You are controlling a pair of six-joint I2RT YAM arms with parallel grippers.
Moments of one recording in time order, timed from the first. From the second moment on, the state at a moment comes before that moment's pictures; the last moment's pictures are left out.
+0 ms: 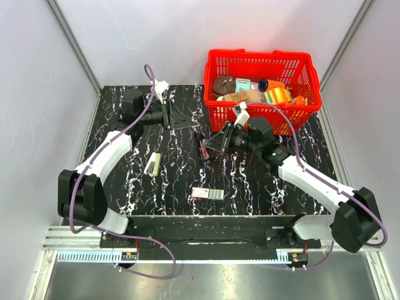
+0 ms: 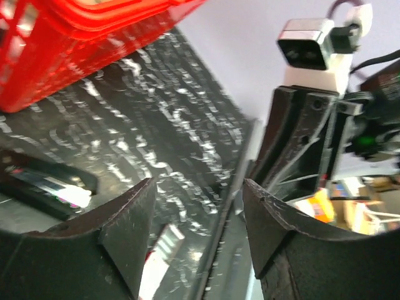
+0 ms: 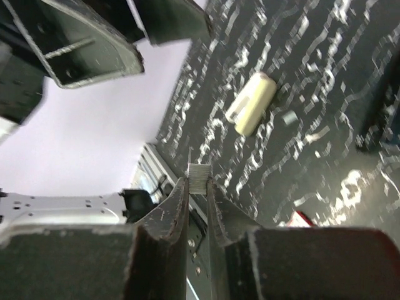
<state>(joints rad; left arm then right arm) -0.23 1.50 1.13 0.15 1.05 -0.68 0.63 1.29 0.92 0.16 -0.42 0.86</state>
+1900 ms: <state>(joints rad) -0.91 1.64 0.88 -0.27 -0.11 0.34 0.81 1.15 0.75 -0.53 -0.01 0.91</state>
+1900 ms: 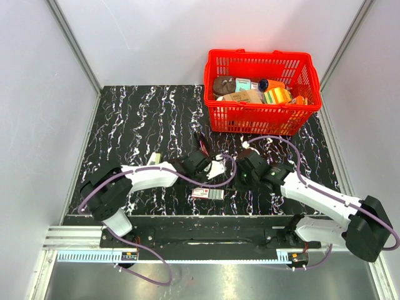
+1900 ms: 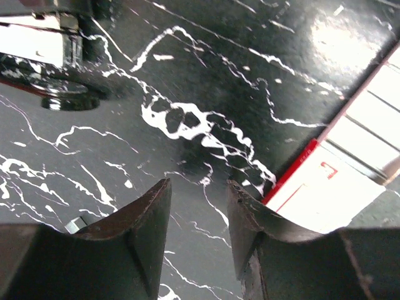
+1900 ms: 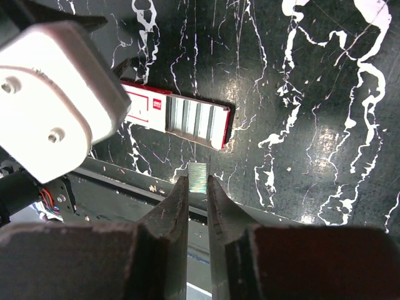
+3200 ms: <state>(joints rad) -0.85 1.50 0.89 -0.45 -0.01 0.31 0.86 1.35 0.83 -0.50 -0.01 0.89</state>
